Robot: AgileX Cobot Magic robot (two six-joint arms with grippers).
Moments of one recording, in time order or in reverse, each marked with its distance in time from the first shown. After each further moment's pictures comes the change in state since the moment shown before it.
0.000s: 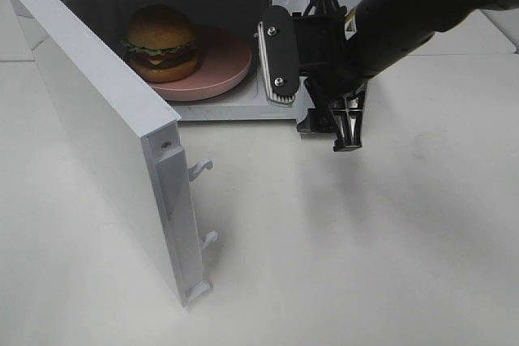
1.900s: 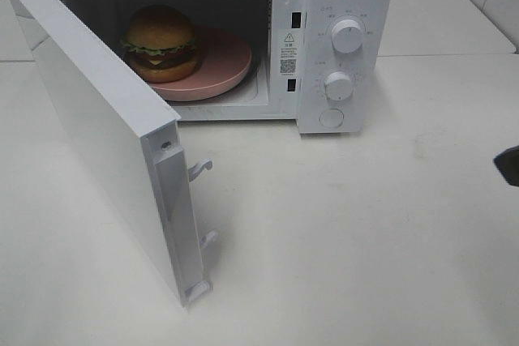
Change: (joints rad) left arm 0.000 0.000 0.000 0.000 0.000 0.000; right arm 0.000 -0.885 0.315 -0.037 0.571 1.000
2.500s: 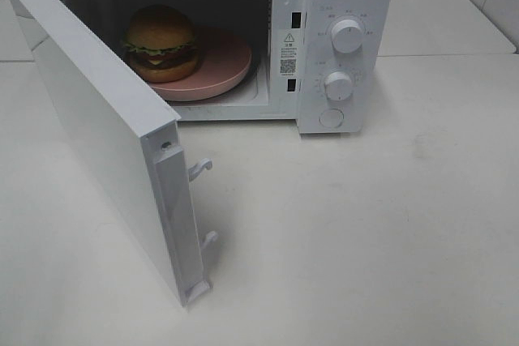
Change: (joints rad) left arm 0.000 0.000 0.000 0.000 0.000 0.000; right arm 0.000 -0.340 0.000 -0.016 0.315 0.035
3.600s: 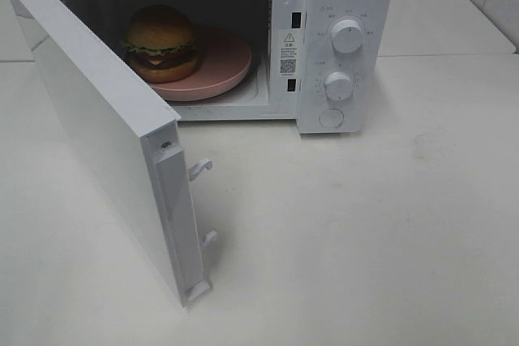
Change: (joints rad) left arm 0.000 0.000 0.000 0.000 0.000 0.000; right arm -0.326 -0.375 0.227 -0.006 -0.154 0.051
